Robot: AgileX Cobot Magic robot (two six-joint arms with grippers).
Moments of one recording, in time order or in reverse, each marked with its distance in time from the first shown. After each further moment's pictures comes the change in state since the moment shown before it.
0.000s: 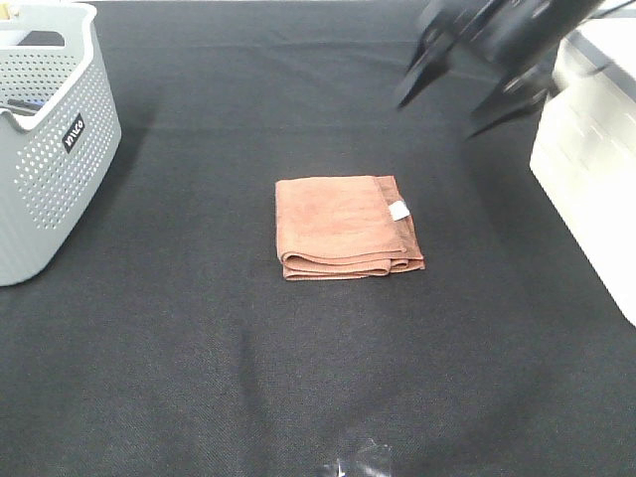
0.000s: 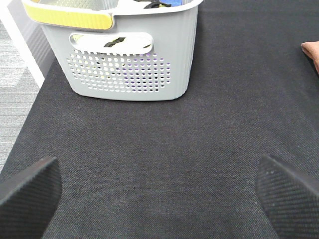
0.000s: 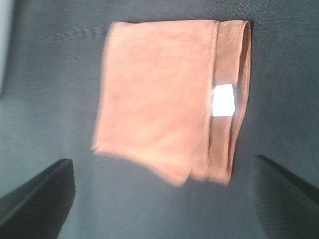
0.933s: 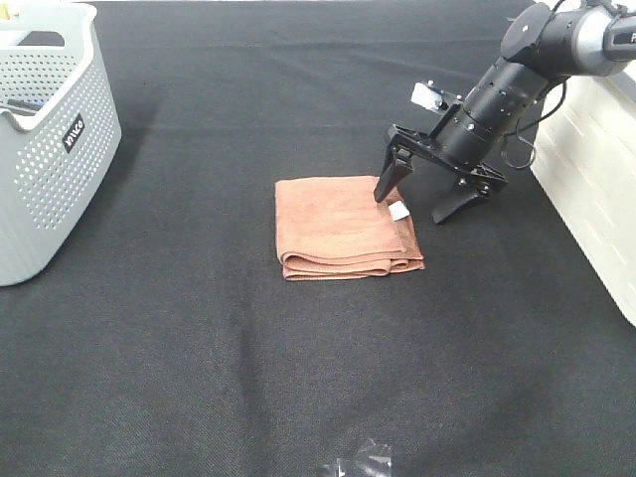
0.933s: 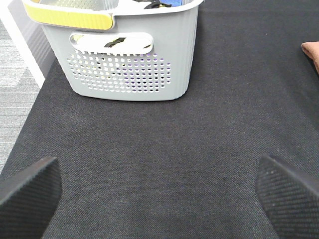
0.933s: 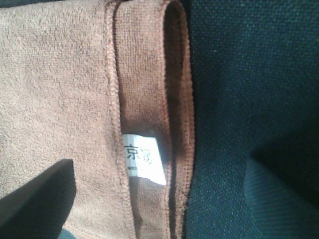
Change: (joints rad) left arm 0.000 0.000 0.000 0.000 0.000 0.000; right arm 0.001 0.368 -0.174 -0.018 0.017 0.013
